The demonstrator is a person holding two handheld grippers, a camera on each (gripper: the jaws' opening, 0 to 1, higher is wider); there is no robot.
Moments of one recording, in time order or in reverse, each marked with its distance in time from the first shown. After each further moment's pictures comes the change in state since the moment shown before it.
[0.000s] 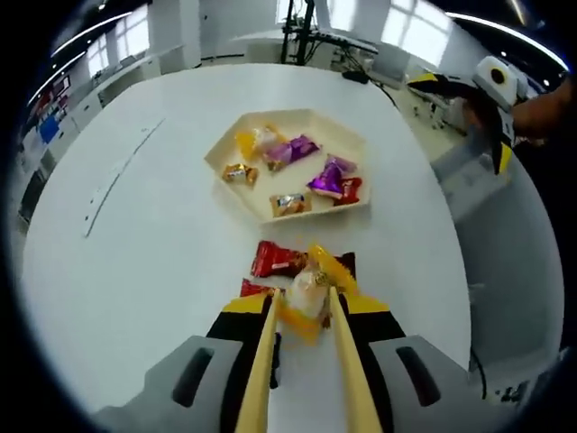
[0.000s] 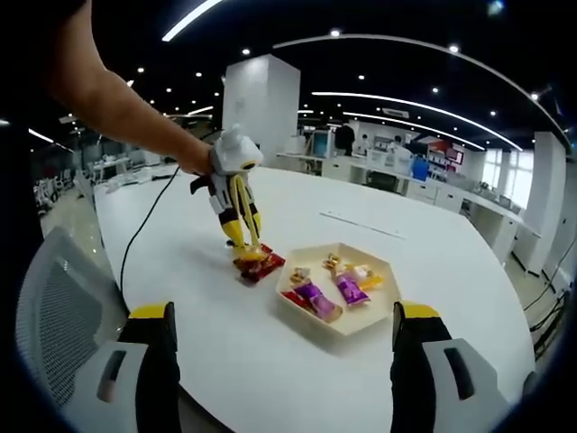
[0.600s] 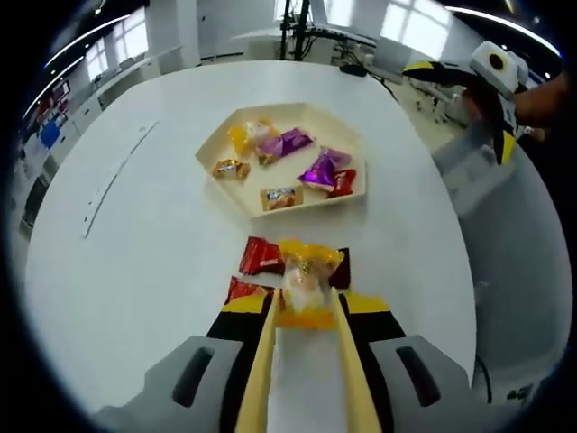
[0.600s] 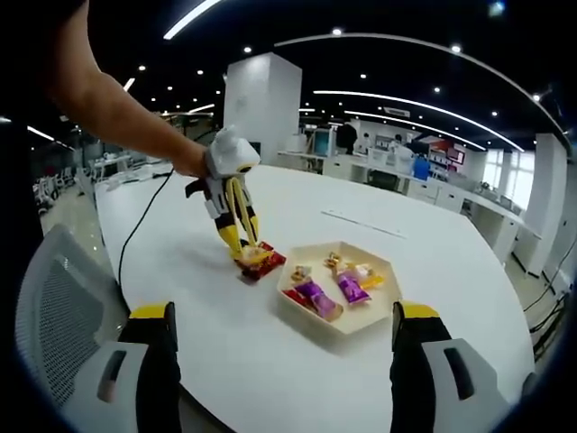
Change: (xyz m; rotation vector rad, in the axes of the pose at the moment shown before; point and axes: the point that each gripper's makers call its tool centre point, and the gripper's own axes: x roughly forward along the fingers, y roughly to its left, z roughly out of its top) left arm 0.010 -0.002 0.002 0.001 -0.008 0.061; right arm 0.000 0.000 -0.001 -0.005 0.006 0.001
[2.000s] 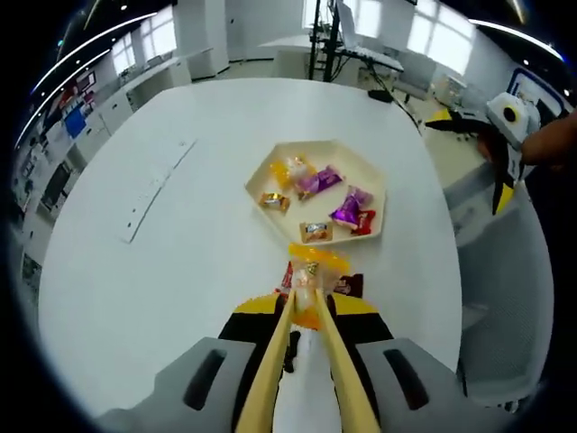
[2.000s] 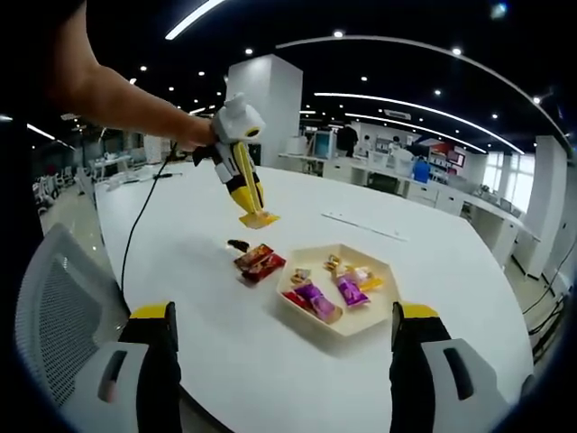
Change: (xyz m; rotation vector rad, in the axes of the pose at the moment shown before) left arm -0.064 0.025 0.043 -0.049 -0.027 0.092; right arm -0.001 0.000 0.002 -0.007 -0.014 -0.003
